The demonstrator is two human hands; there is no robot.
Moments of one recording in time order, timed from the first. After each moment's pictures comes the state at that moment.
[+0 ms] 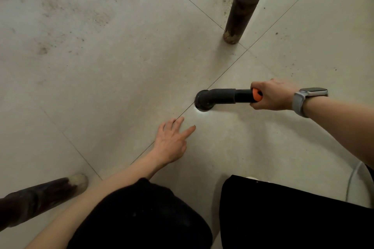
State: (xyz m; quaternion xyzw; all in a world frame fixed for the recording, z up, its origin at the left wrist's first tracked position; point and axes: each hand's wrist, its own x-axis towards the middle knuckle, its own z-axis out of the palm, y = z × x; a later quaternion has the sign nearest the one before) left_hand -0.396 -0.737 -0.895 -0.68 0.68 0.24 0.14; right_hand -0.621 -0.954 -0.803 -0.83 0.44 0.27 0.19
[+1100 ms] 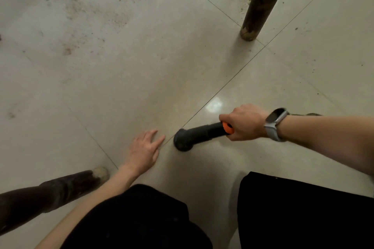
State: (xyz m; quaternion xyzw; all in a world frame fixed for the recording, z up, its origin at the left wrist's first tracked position) left_hand -0.296 -0.652 -0.896 -0.71 0.67 0.20 0.09; right_hand -0.544 -0.865 -0.812 -0.91 0.21 0.30 0.20
